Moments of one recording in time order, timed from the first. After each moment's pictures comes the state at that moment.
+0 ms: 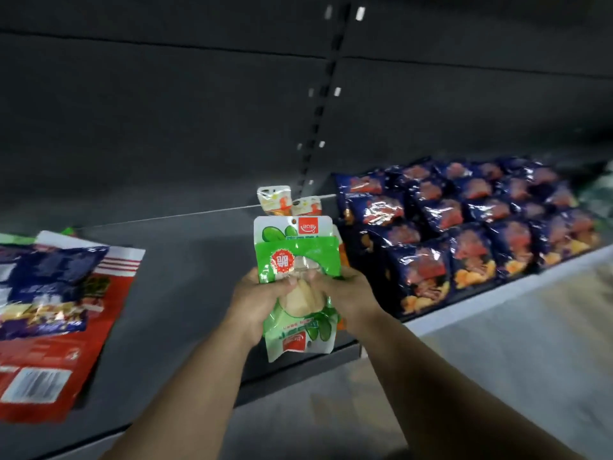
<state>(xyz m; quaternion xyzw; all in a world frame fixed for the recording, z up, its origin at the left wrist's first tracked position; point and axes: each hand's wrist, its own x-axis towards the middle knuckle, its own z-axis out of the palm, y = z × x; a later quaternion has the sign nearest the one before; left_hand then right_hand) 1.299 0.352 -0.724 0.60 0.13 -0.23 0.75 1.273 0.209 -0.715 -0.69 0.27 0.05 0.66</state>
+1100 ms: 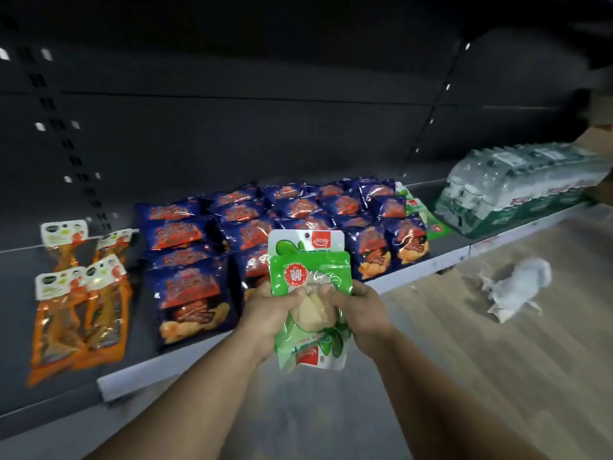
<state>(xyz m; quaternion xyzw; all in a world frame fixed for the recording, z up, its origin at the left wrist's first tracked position) 1.181 -0.046 -0.665 0.62 0.08 -0.22 0.75 1.137 -0.180 -0.660 -0.65 0.25 -0.07 0.72</state>
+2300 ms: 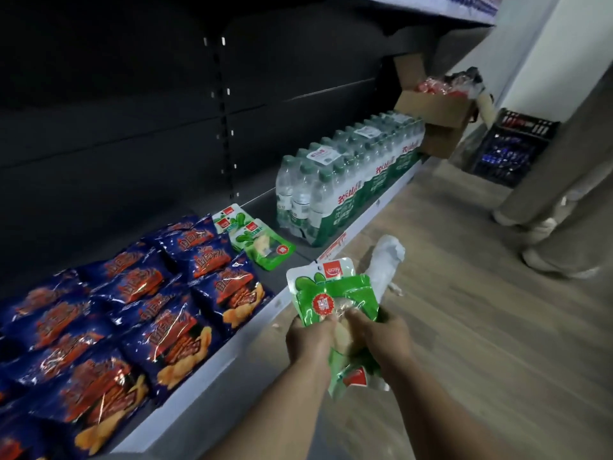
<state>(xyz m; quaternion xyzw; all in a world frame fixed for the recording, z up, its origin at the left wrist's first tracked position) 1.117 -0.462 -0.633 0.63 0.13 -0.38 0.66 1.044 -0.527 -0.622 -0.56 0.49 -0.26 0.61</state>
